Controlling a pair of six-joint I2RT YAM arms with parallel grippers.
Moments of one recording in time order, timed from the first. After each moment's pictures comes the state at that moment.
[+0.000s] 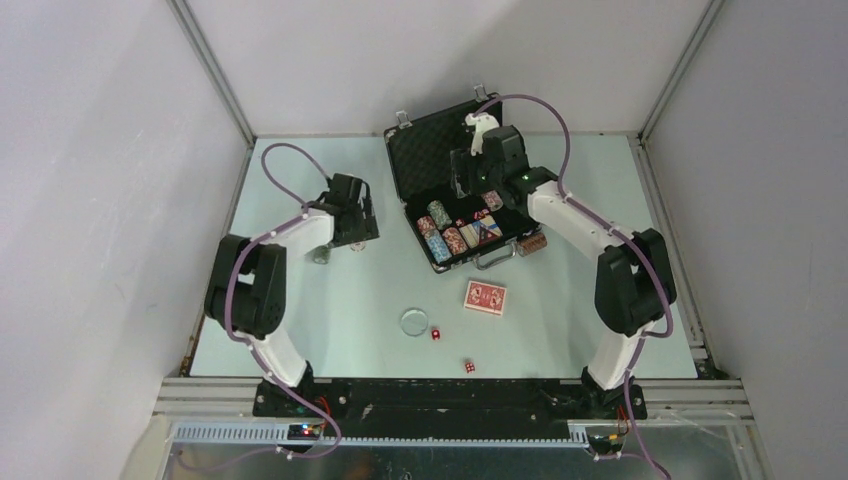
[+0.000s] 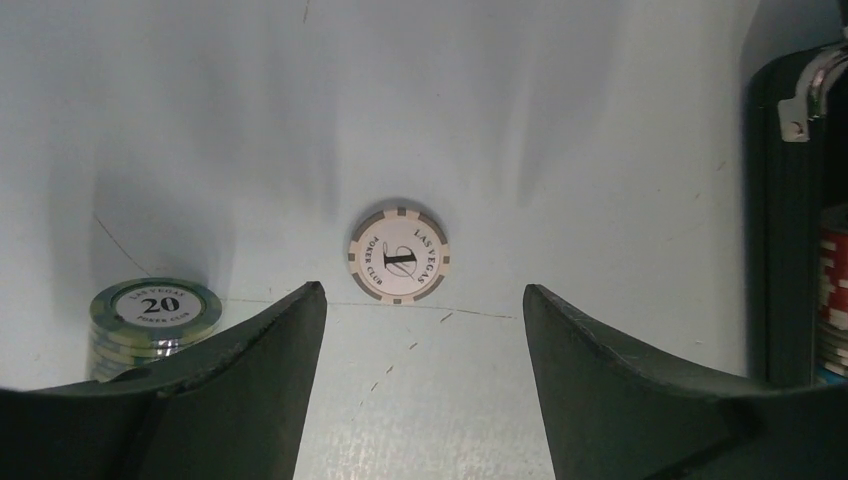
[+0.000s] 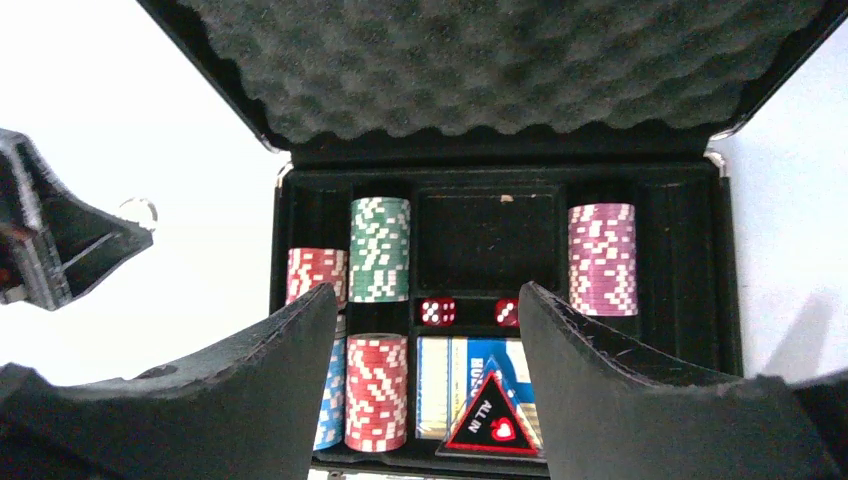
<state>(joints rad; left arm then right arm) -0.27 1.71 1.06 -0.34 -0.17 -0.43 0.50 1.81 1.48 -0.22 -0.03 0.15</state>
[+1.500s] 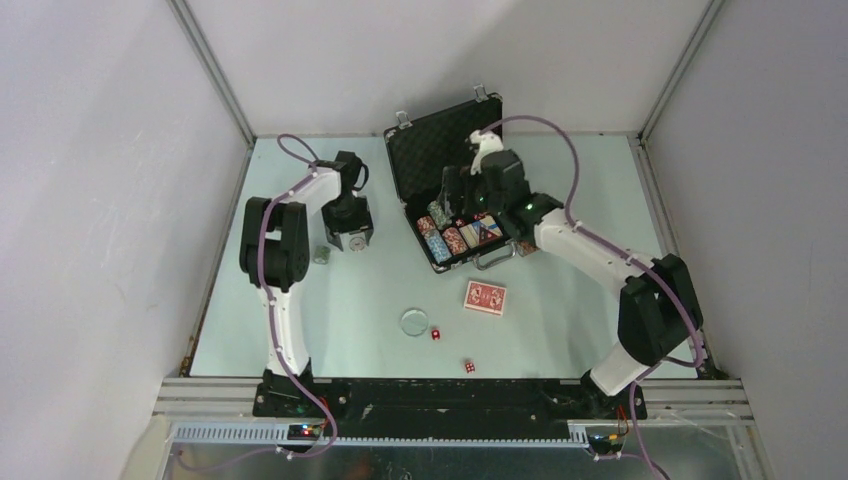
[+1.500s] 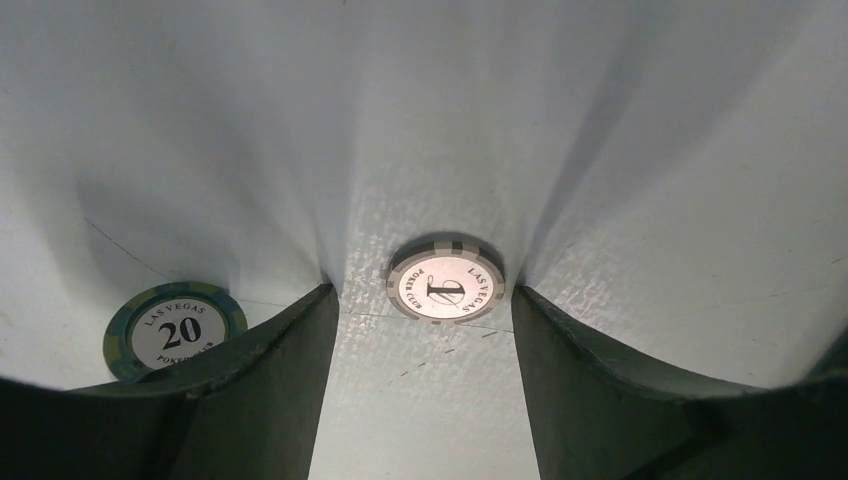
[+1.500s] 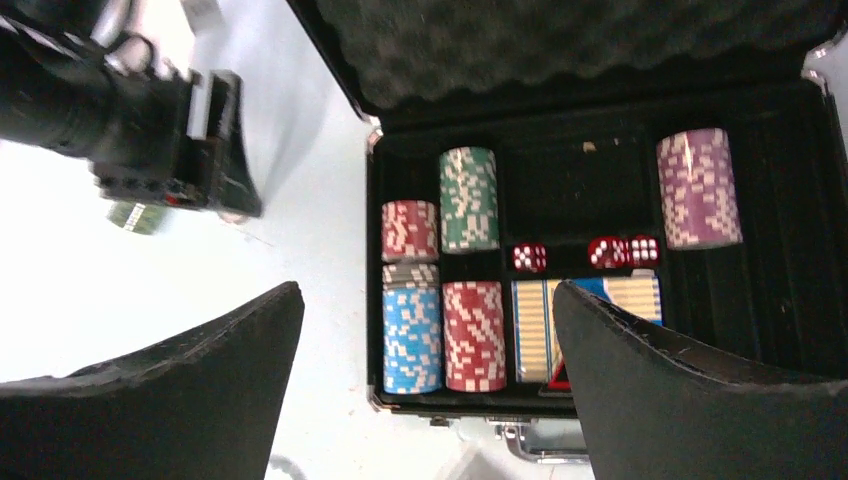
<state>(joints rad) -0.18 2.11 1.59 -0.93 -0.07 -0.45 0.56 1.62 1.27 -0.12 -0.07 0.33</state>
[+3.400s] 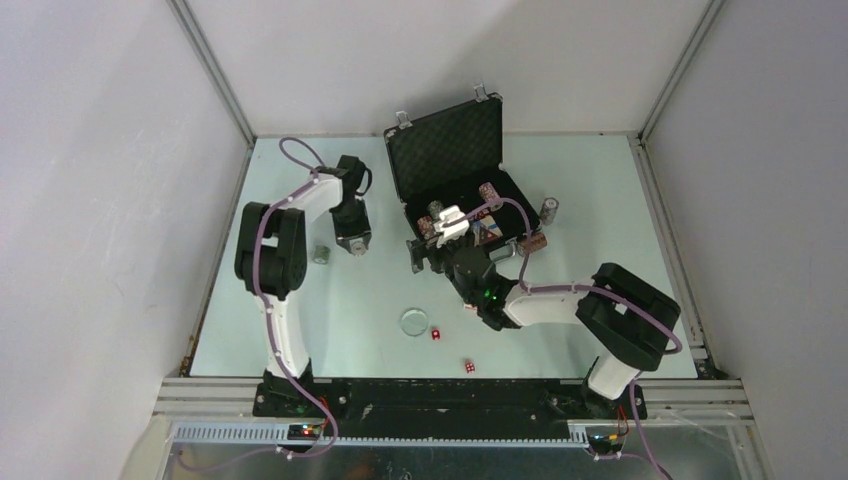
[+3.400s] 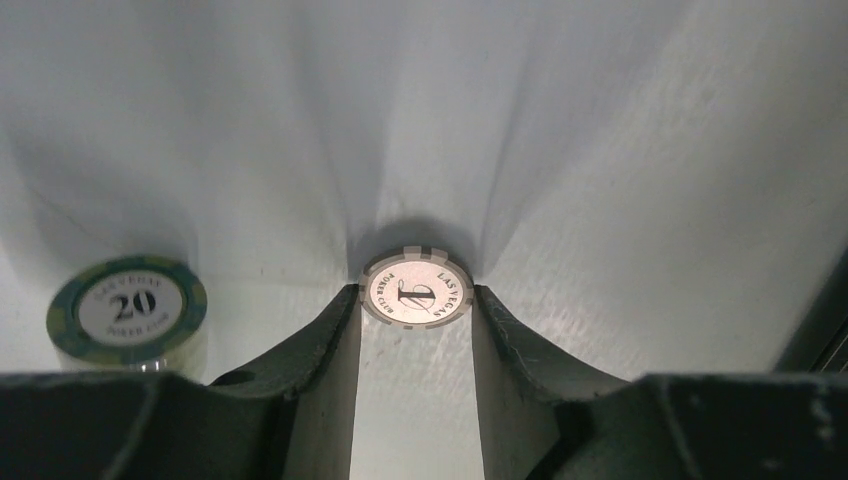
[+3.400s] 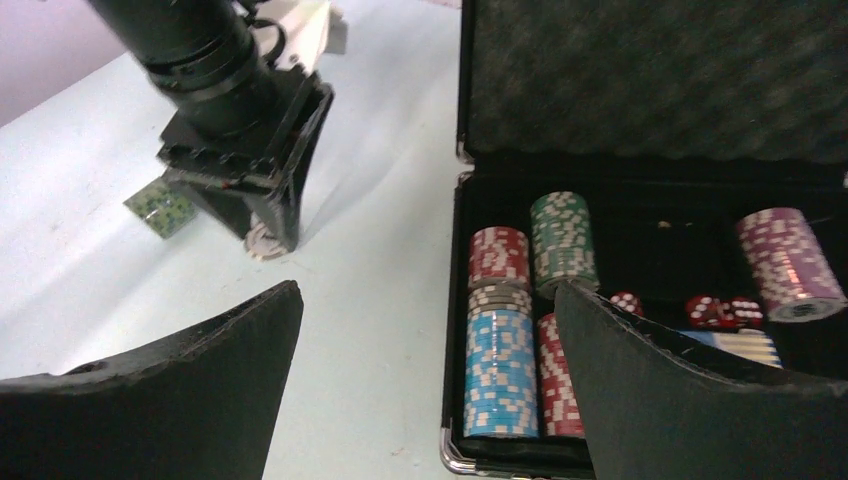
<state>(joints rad) -0.21 2.06 1.52 -0.86 -0.05 -0.45 0.97 1.68 0.73 0.87 0.43 0.11</state>
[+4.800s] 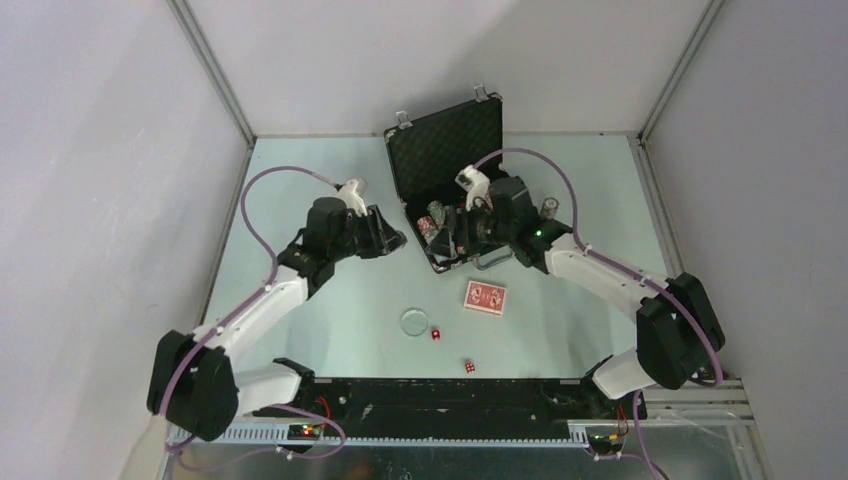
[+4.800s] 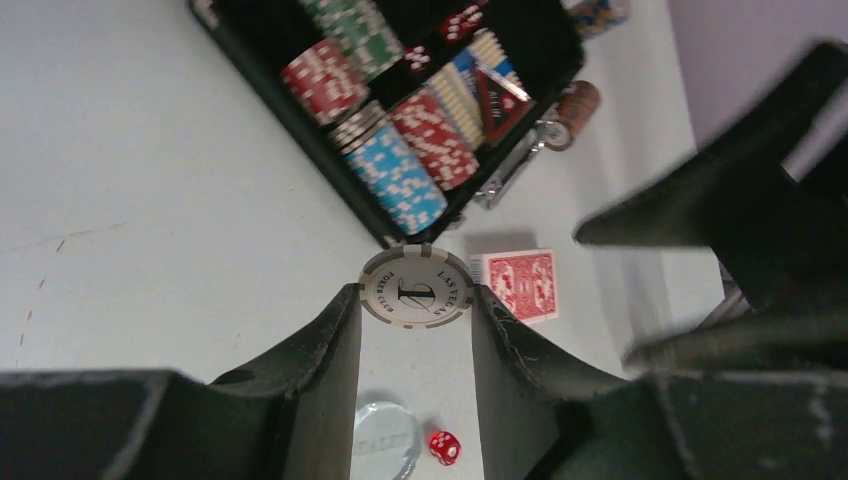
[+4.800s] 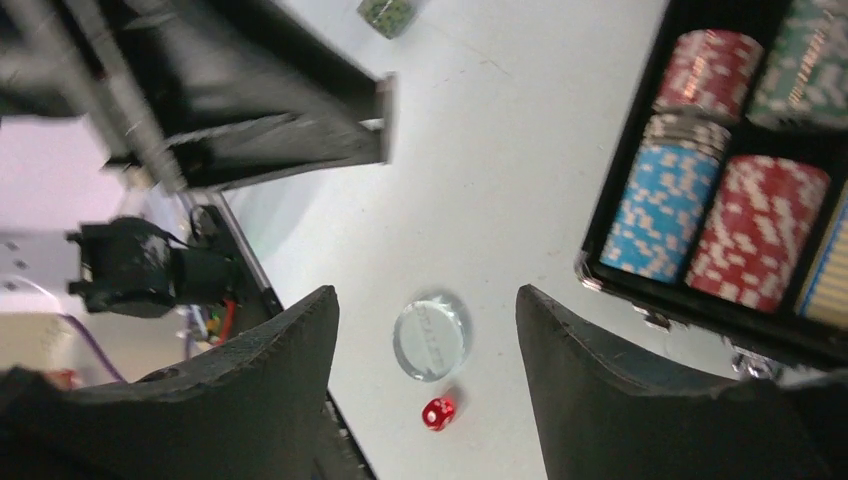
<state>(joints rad) -0.38 1.21 0.76 -0.10 0.30 -0.58 0.67 1.48 1.01 -0.02 -0.45 0.39</state>
